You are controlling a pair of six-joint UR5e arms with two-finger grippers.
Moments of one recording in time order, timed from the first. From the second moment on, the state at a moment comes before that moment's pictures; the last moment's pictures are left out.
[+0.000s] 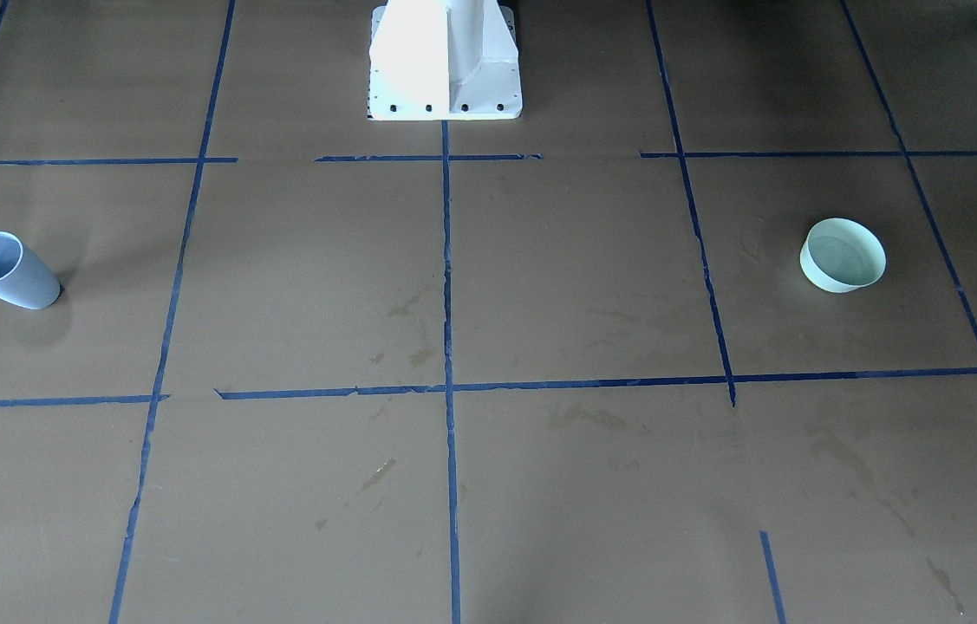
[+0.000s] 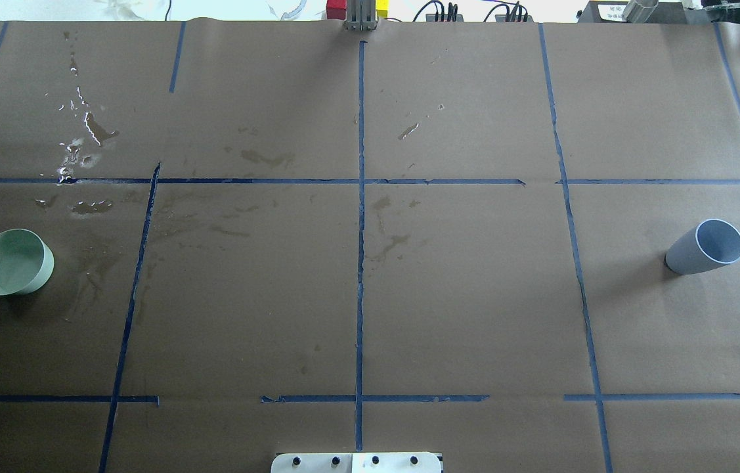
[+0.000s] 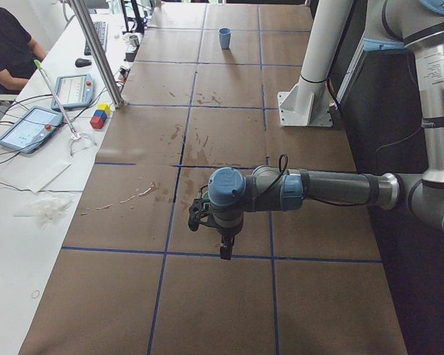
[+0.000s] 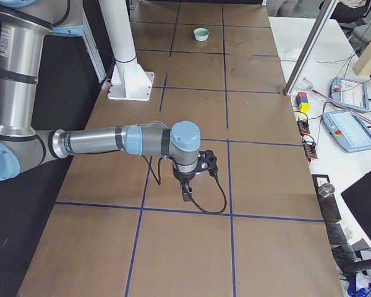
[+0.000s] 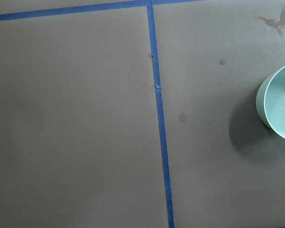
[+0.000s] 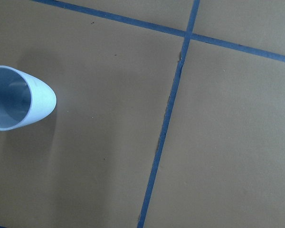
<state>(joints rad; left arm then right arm) -1.59 -1.31 -1.90 -1.46 -2.38 0.18 1.57 -1.81 1.95 -1.73 2.33 -0.24</state>
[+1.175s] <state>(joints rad) -1.58 -1.30 -1.89 -1.46 -2.39 0.17 1.49 -1.81 1.94 -1.66 2.42 -0.23</state>
